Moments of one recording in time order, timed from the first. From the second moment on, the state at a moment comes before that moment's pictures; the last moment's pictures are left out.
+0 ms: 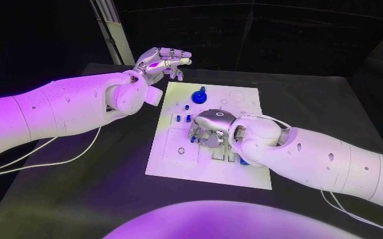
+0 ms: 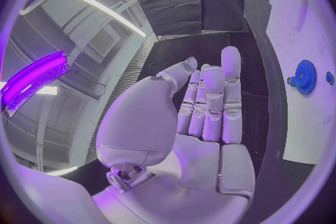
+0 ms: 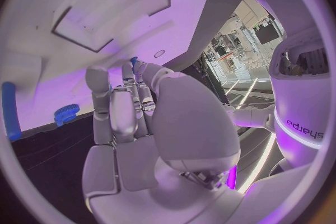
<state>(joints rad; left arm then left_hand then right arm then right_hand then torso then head) 1.27 -0.77 -0.18 1.33 0.05 -0.08 0.49 1.32 -0.08 0.40 -0.10 0.14 1.02 0.17 0.15 0.07 1.11 0.10 0.24 0.08 1.25 0.01 1.09 0.55 0.18 1.19 0.11 0.69 0.73 0.96 -0.56 0.02 1.53 -1.72 -0.14 -0.03 1.48 -0.11 0.50 0.04 0.16 1.11 0.15 0.09 0.07 1.24 0.08 0.07 0.07 1.46 0.00 1.27 1.16 0.16 1.15 0.09 1.17 0.74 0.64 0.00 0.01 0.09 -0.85</state>
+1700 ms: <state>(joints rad) 1.27 -0.78 -0.18 1.32 0.05 -0.06 0.48 1.32 -0.08 0.40 -0.10 0.14 1.02 0.17 0.15 0.07 1.11 0.10 0.25 0.08 1.25 0.01 1.09 0.54 0.18 1.19 0.11 0.68 0.72 0.99 -0.83 0.10 1.65 -1.56 -0.28 -0.08 1.39 -0.16 0.36 0.04 0.14 0.94 0.18 0.06 0.06 1.02 0.12 0.10 0.06 1.46 0.03 1.27 1.10 0.16 1.09 0.13 1.10 0.61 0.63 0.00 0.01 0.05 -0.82</state>
